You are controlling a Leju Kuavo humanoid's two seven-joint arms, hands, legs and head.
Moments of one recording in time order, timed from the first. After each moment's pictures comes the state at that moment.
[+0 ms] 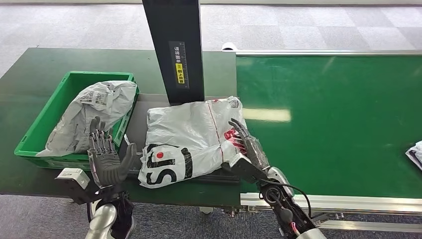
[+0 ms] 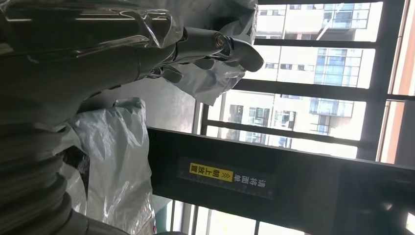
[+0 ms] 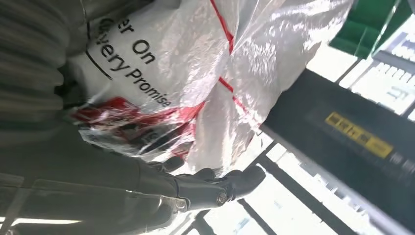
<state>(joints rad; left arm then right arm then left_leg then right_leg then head) -0.08 -0.16 -0.16 -1.46 0.15 0.28 -0.66 -0.40 -0.03 0.57 -0.86 0.35 -0.09 -0.47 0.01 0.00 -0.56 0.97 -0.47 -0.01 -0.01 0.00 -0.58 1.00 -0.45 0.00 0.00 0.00</state>
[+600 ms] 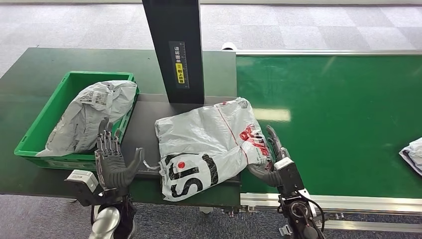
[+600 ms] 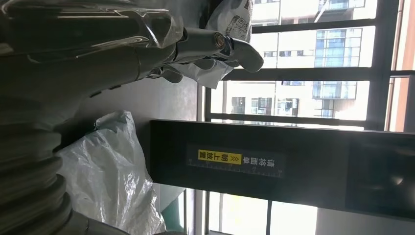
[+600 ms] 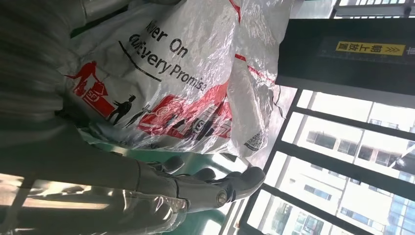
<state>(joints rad) -0.06 -0.16 -0.18 -1.46 0.07 0.26 -0.65 -0.22 -0.03 0.28 -1.03 0.18 0.08 -0.51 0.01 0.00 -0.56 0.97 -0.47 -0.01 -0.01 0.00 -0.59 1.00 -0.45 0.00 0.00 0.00</state>
